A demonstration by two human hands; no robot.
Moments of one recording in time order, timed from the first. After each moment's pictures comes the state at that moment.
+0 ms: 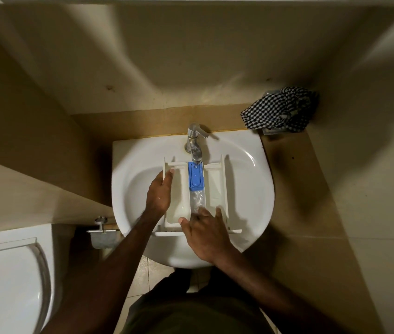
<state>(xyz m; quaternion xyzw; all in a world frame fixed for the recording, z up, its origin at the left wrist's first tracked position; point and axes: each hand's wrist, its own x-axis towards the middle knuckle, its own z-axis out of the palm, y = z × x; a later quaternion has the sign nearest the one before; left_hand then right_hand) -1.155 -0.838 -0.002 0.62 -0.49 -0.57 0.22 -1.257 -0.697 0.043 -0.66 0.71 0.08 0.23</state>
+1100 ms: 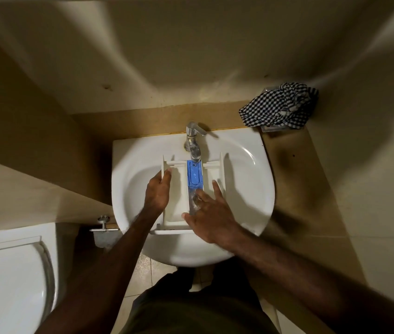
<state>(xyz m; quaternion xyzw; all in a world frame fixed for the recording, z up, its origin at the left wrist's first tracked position) -1.156 -0.839 0.002 0.63 -0.50 -0.55 0.21 -1.281 -0.726 0.068 -0.71 0.65 0.14 0.21</state>
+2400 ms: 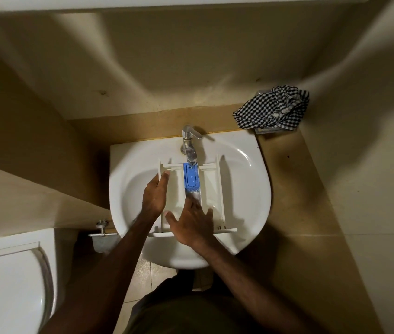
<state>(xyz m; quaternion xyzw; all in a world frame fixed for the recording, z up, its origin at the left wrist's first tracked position) -1.153 -0.836 0.006 0.64 -0.50 -0.54 0.20 -1.235 -0.729 0.047 -0.48 0.80 -0.04 0.36</state>
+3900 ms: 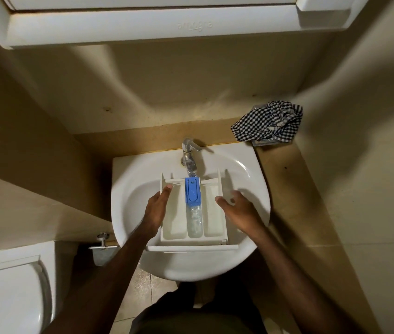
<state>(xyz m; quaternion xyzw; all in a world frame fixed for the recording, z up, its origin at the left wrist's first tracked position) -1.147 -0.826 0.016 0.59 -0.42 -0.66 0.22 -1.361 -0.724 0.078 -0.31 0.84 -0.15 0.42</state>
